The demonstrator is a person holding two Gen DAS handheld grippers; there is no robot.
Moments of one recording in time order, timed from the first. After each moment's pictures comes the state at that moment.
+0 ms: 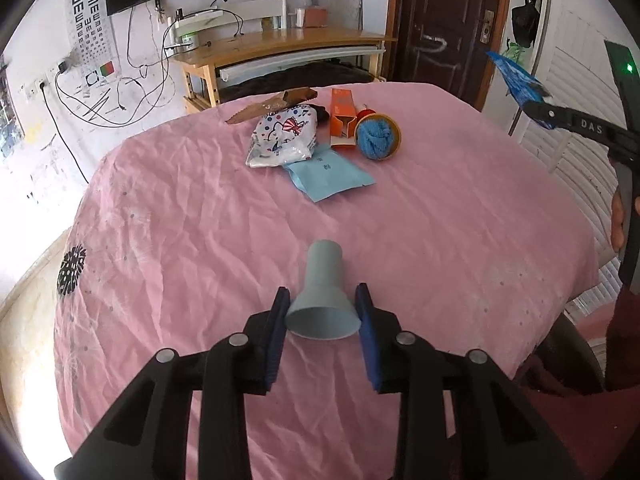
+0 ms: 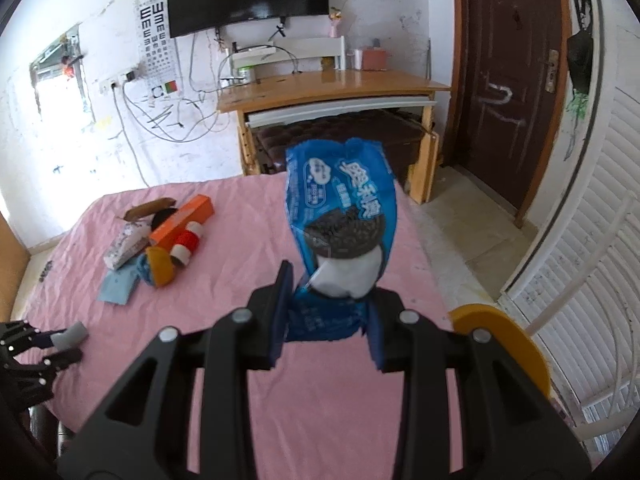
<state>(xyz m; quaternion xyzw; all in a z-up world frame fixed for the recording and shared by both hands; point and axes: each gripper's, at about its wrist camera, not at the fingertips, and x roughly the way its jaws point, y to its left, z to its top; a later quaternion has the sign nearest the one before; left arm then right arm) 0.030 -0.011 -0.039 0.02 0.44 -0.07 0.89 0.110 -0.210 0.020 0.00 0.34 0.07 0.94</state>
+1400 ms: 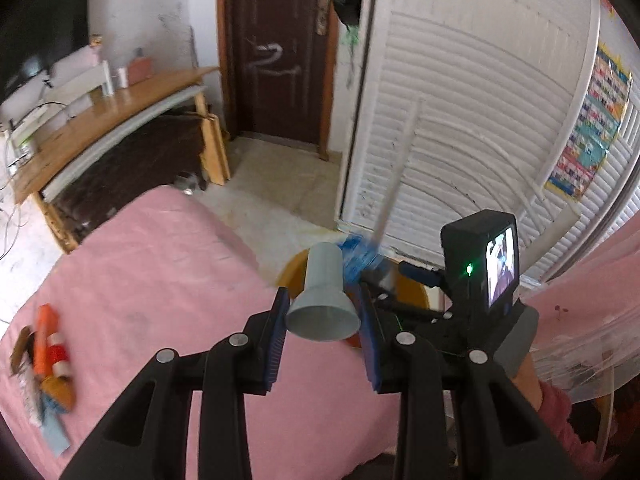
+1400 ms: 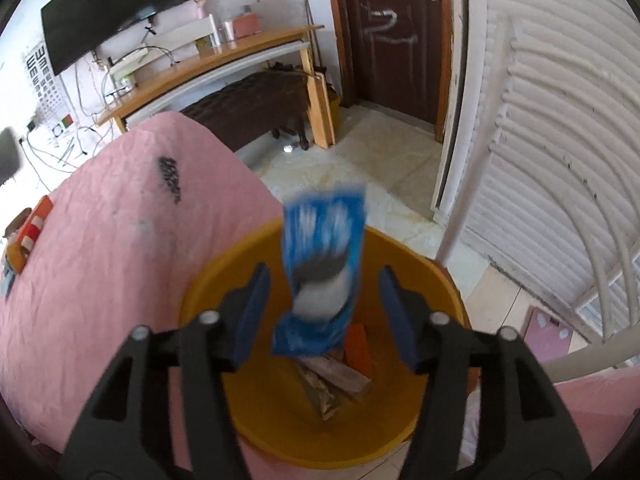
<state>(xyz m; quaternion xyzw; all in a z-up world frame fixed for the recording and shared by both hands) 0.123 -0.345 0.032 0.10 0.41 -0.30 0.85 0.092 -0.407 -0.083 0.11 0.40 -0.08 0.91</state>
